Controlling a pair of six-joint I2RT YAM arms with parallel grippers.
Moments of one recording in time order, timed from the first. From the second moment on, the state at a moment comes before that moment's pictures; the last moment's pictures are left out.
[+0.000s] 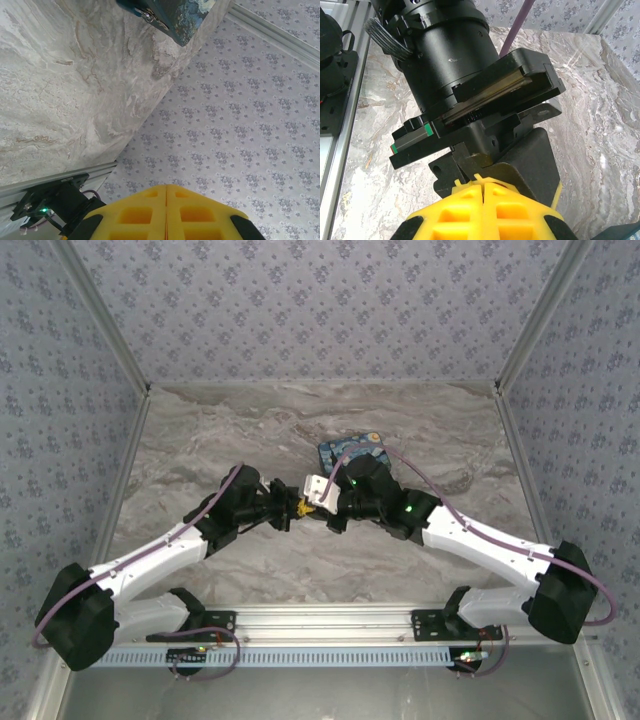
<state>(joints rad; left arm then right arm) -0.71 1.12 0.63 0.07 0.42 -1.92 0.90 1.25 0.95 -0.21 -0.33 -0.44</state>
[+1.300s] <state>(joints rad) -0.76 0.94 0.57 -0.05 0.22 -2.08 0.96 1.23 0.86 0.03 0.01 0.12</state>
